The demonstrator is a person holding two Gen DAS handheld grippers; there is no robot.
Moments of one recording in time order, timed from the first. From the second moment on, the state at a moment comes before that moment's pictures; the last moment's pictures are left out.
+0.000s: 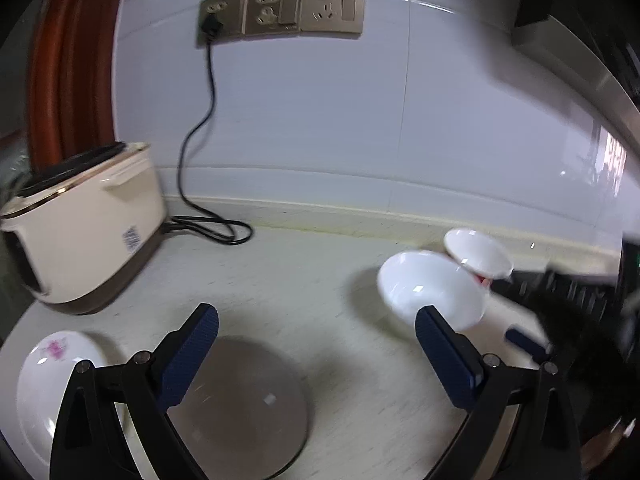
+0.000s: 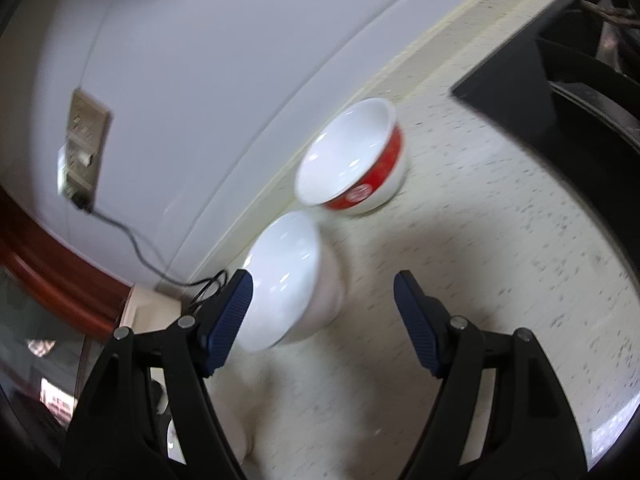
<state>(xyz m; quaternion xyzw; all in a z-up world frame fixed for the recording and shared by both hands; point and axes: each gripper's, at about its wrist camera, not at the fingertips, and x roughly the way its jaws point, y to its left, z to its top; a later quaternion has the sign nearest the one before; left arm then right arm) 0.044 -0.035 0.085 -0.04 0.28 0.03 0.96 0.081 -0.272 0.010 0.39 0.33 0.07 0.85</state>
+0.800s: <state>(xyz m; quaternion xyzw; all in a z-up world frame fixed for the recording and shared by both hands) 0.179 -0.045 0.014 -0.20 0.44 -0.01 0.88 0.117 -0.227 0.002 0.26 0.38 0.09 0.88</state>
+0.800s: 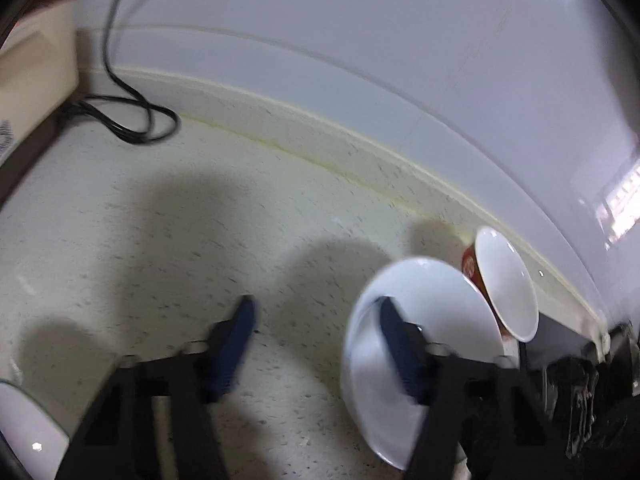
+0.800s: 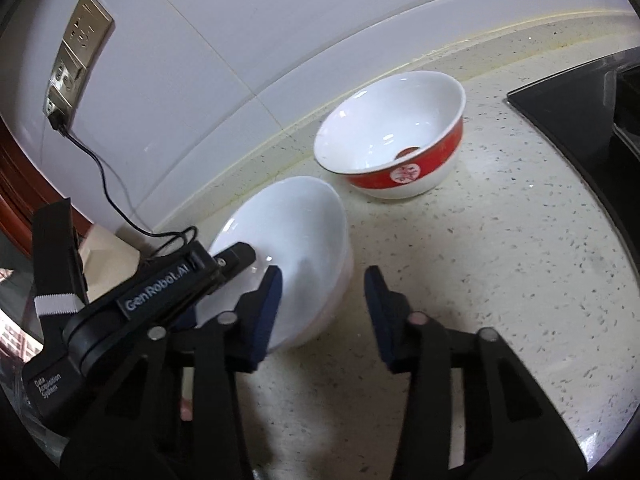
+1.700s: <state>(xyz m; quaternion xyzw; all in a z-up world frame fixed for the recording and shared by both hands) 0.130 -0.067 0.038 -0.13 0.36 -0.04 0.92 0.094 -0.227 0.014 0.24 0.38 0.12 0.88</state>
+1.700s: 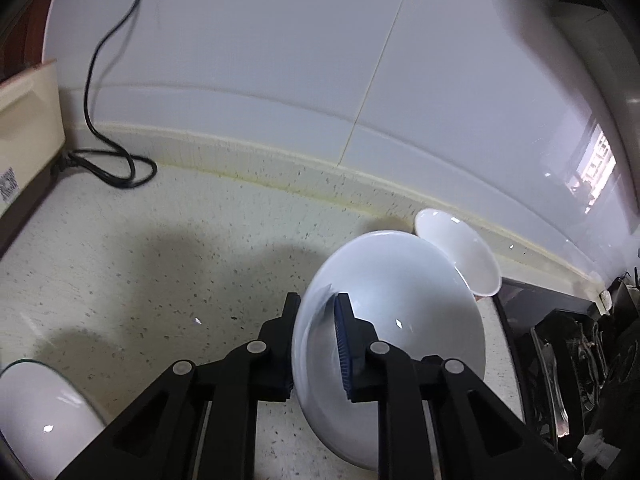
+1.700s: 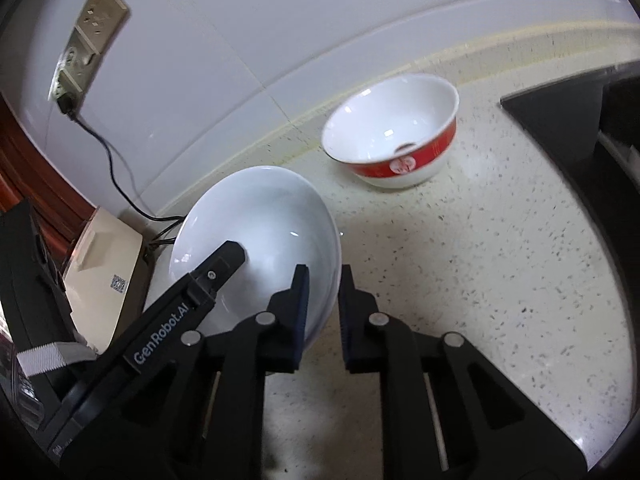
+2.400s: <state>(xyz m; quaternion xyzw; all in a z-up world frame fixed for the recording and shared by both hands) 0.068 -0.029 0.077 -0.14 0.29 0.01 0.95 0.059 -0.192 0.050 0.22 0.35 0.20 0.89</state>
